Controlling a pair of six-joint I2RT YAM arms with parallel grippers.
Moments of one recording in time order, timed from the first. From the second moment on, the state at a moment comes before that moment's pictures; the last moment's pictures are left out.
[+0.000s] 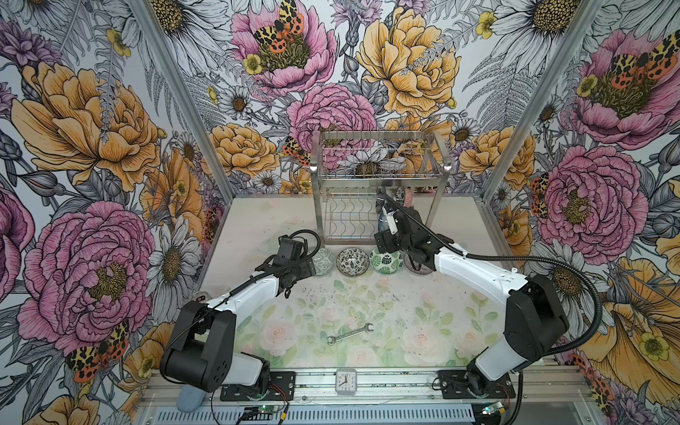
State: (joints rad) left arm -0.31 1.42 0.75 -0.26 -0.13 -0.55; right arm 0.55 1.60 1.20 -0.29 0.18 0.04
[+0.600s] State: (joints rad) left arm -0.30 1.62 0.83 -0.14 -0.08 -0.54; right arm 0.55 1.60 1.19 -0.29 0.18 0.04
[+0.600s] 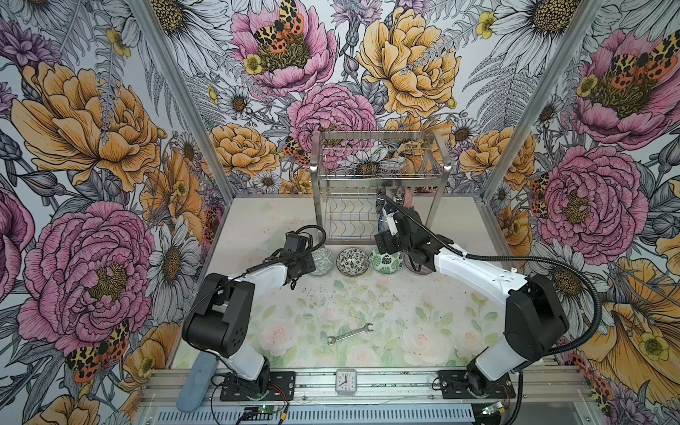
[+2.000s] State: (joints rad) left arm -0.64 1.01 0.75 -0.35 -0.32 -0.60; right arm 0.71 1.27 1.06 -0.34 0.15 0.22
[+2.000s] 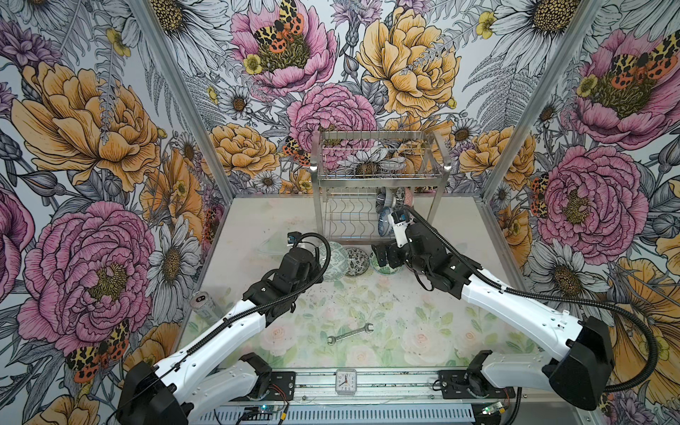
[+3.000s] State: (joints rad) left arm -0.74 1.35 0.98 -0.11 -0.35 -0.57; right arm 0.79 1.41 1.15 -0.26 0.25 0.43
